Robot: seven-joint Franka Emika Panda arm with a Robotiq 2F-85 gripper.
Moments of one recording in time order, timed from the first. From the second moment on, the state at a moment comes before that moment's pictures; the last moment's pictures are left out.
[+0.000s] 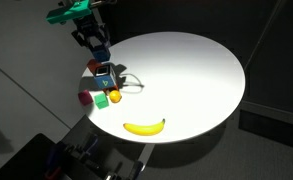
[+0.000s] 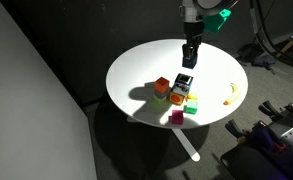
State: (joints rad) arm 0.21 0.25 0.12 -2.05 -0.17 2.23 -0.02
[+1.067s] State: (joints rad) arm 0.32 0.39 0.14 -1.89 -0.17 2.23 0.15
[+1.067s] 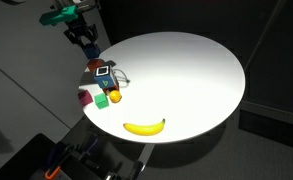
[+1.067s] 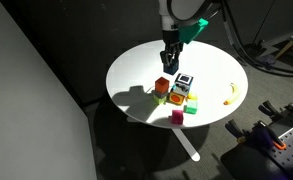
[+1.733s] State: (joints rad) arm 0.33 0.43 0.14 -1.85 -0.17 2.25 0.18
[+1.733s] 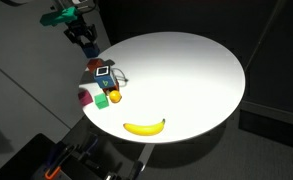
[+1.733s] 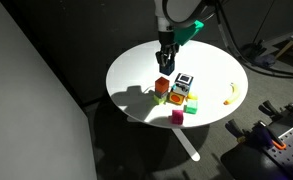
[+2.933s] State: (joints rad) arm 0.33 0.43 0.14 -1.85 -0.17 2.25 0.18
